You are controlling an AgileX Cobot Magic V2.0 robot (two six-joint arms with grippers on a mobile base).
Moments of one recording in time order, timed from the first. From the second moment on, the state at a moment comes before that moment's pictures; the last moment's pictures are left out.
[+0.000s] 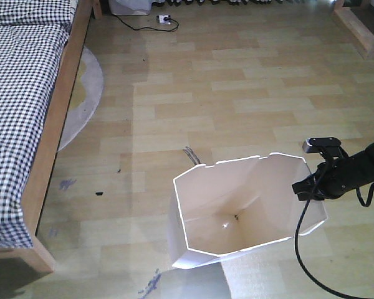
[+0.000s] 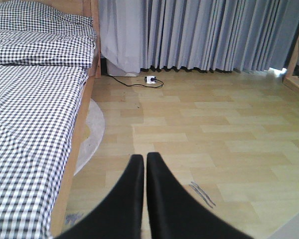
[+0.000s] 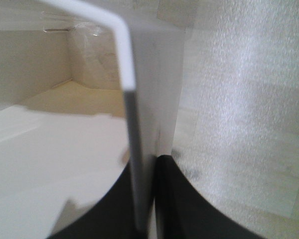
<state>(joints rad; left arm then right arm) 0.01 -0.01 0.03 -0.04 0.27 -0.04 -0.22 2.17 -0.96 0.90 0.50 -1.29</state>
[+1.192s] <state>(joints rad) 0.01 -0.01 0.03 -0.04 0.27 -0.04 -0.22 2.17 -0.96 0.90 0.50 -1.29</state>
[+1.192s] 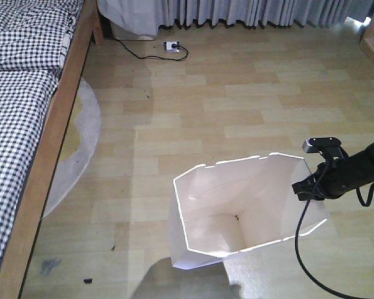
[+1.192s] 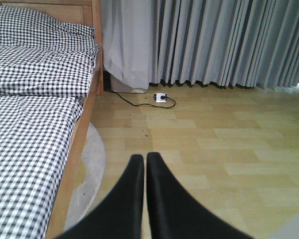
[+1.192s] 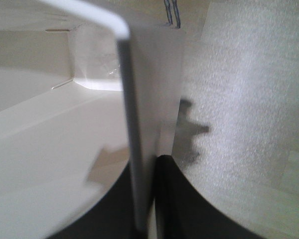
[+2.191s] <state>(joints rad) 0.01 -0.01 0.03 -0.04 0.27 -0.04 -0.22 2.17 -0.96 0.90 0.50 -1.29</state>
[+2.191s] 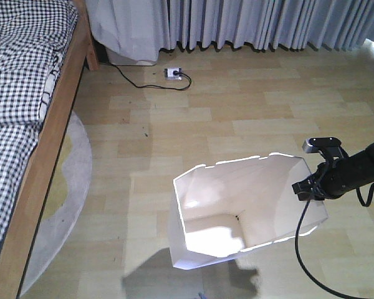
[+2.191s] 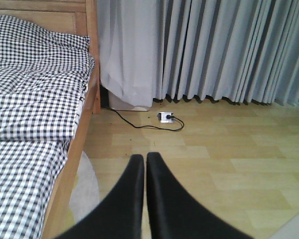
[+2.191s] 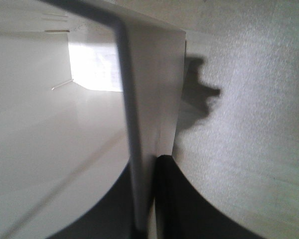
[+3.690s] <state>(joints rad) 0.01 -0.01 0.03 -0.04 0.27 -0.04 -0.22 2.17 -0.96 0.90 0.50 -1.29</state>
